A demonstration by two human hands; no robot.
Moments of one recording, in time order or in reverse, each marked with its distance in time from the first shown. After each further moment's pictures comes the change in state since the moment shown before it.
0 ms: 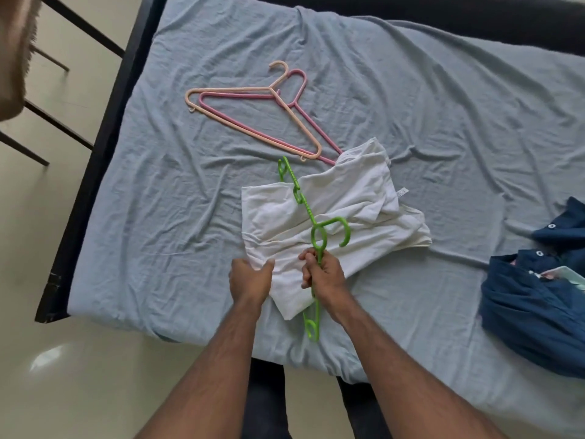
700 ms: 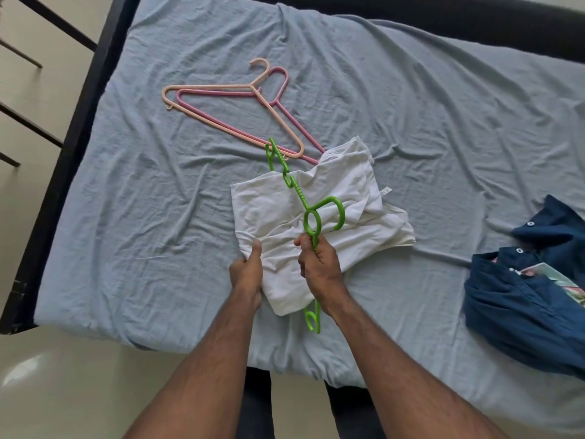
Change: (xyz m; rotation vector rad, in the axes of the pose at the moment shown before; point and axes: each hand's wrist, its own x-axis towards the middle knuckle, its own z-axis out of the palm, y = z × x) left_hand 0.019 0.006 0.046 -0.438 -0.086 -0.127; right_hand 0.009 -0.021 -0.016 -0.041 0.132 -0.128
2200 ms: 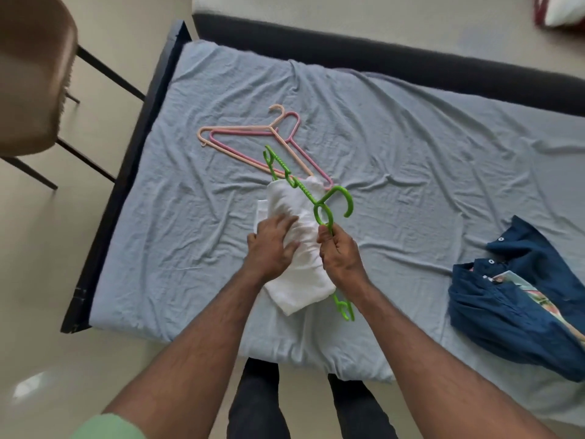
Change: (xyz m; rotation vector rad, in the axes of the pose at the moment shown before) left_hand -0.071 0.112 -0.034 1.103 -0.303 0.948; right_hand -0.030 -0.102 -0.013 -0.244 0.036 -0.199
